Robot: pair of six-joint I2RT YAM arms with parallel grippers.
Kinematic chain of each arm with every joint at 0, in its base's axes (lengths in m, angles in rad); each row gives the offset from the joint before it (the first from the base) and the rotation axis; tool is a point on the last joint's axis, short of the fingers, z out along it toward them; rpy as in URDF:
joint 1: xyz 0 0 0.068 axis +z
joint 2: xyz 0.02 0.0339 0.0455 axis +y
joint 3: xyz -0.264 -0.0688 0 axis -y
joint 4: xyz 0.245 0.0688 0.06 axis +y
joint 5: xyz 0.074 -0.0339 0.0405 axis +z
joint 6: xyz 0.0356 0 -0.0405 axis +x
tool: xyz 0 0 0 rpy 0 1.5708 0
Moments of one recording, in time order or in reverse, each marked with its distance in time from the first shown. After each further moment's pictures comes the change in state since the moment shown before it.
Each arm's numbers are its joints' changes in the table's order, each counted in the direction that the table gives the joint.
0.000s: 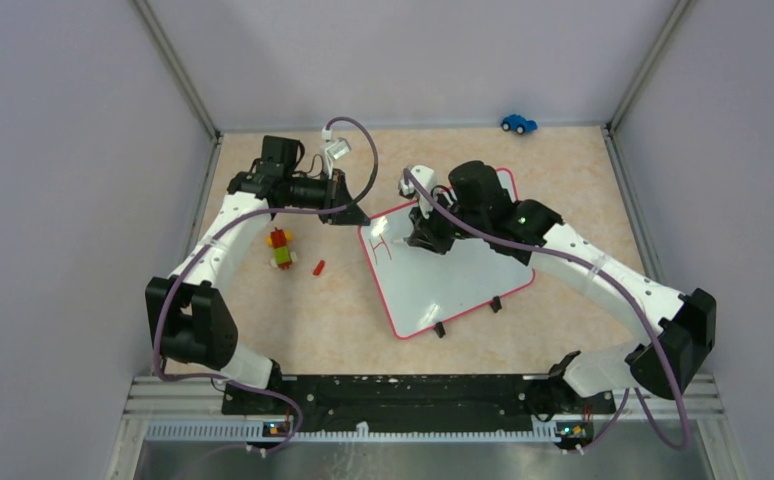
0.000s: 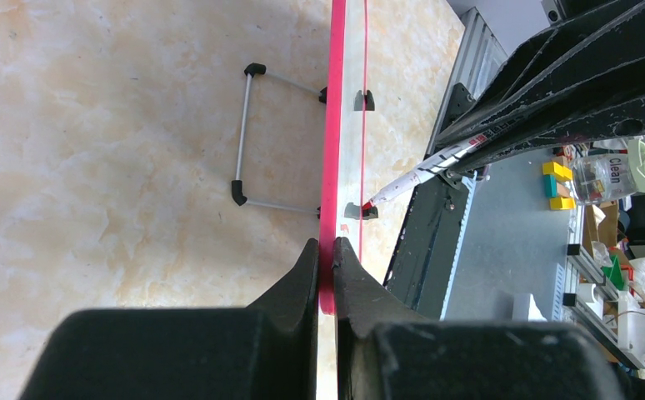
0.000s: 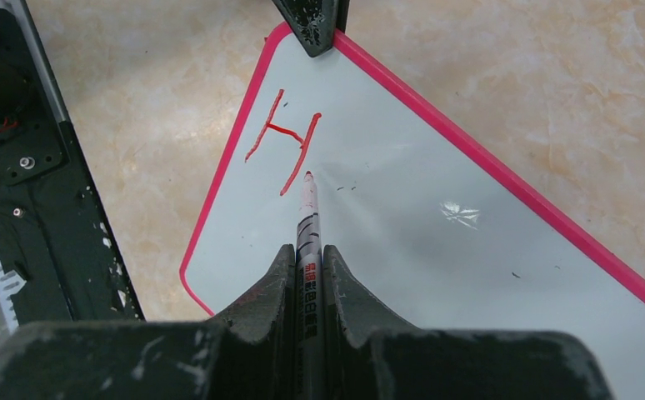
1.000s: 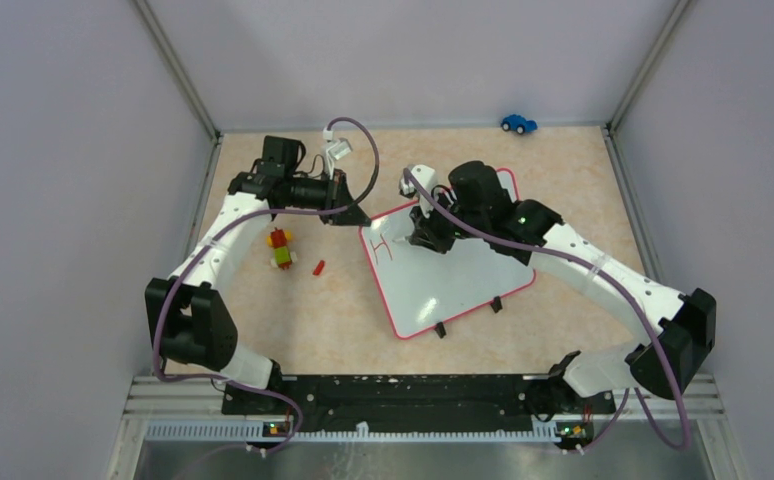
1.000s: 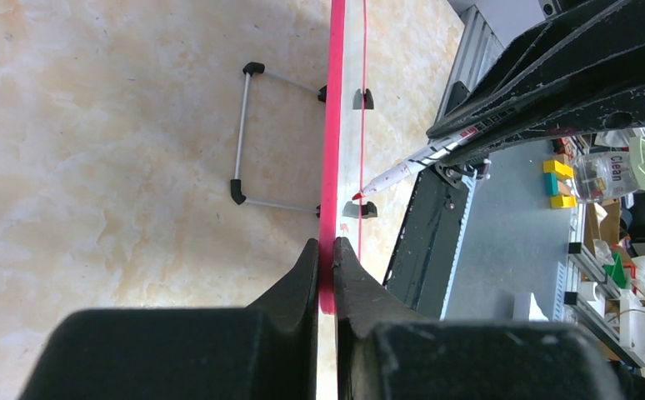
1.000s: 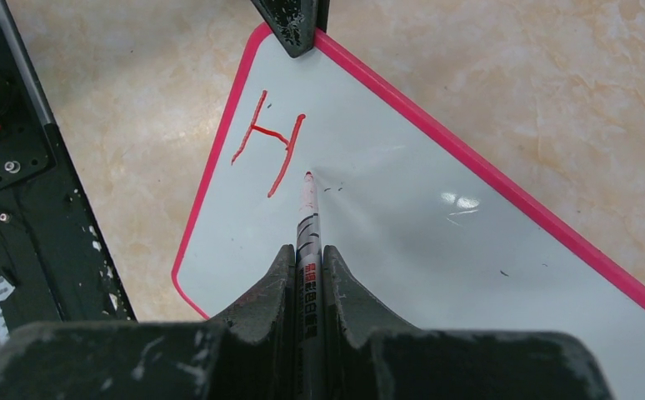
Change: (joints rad) left arm -0.005 -0.005 0.000 0.000 0.004 0.000; right arm 0.000 0.000 0.000 0.007 -0.017 0.003
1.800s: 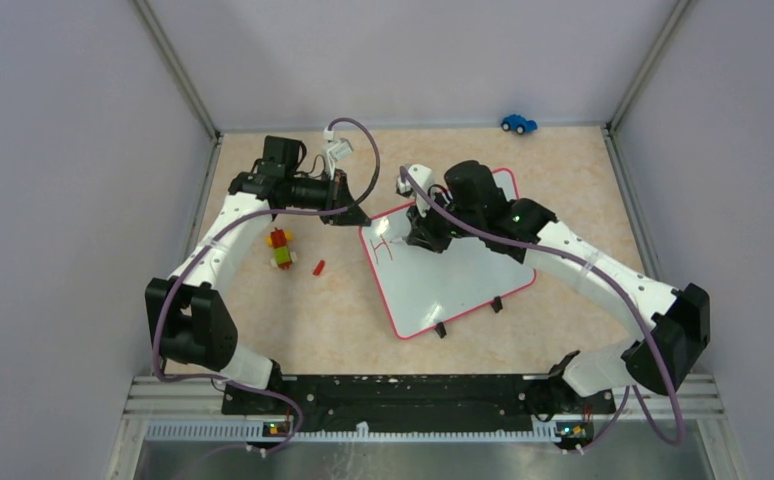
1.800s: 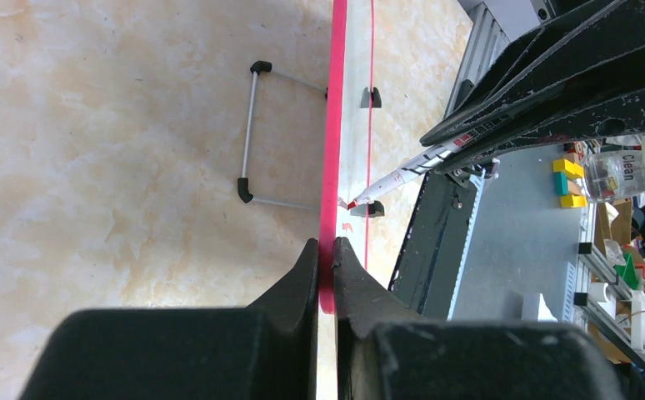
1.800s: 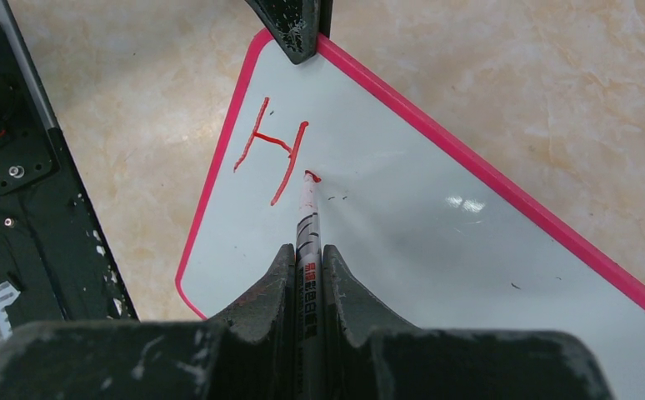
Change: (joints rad) left arm -0.006 0.000 0.000 0.000 0.016 0.011; right arm 0.000 0.027 0.004 -0.015 -0.002 0.017
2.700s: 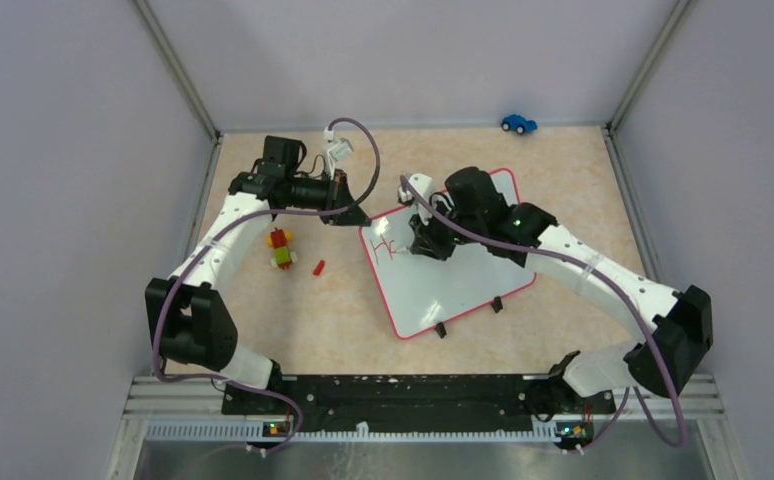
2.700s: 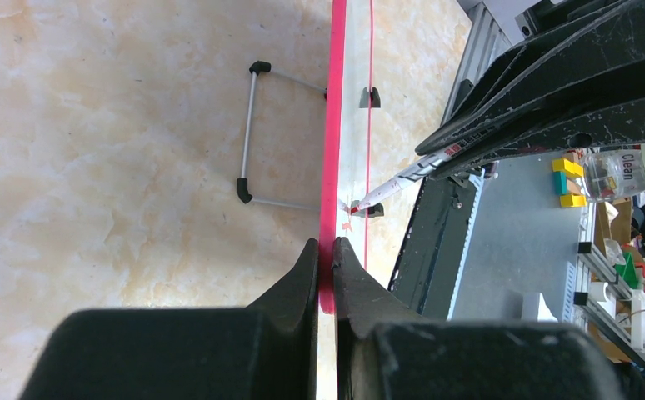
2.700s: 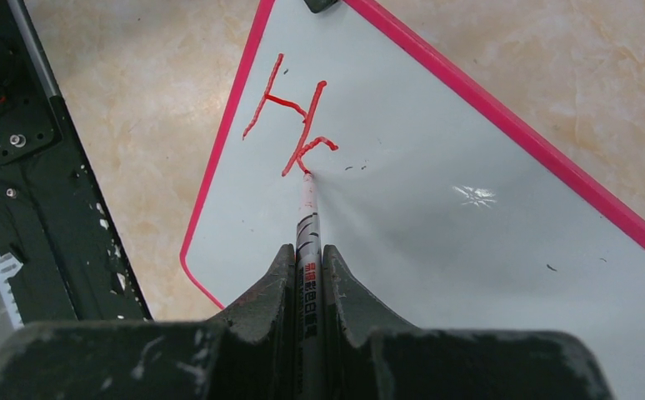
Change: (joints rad) left arm 0.000 0.000 0.000 0.000 -0.002 0.002; right arm 0.002 -0.016 -0.042 0.024 0.022 -0.015
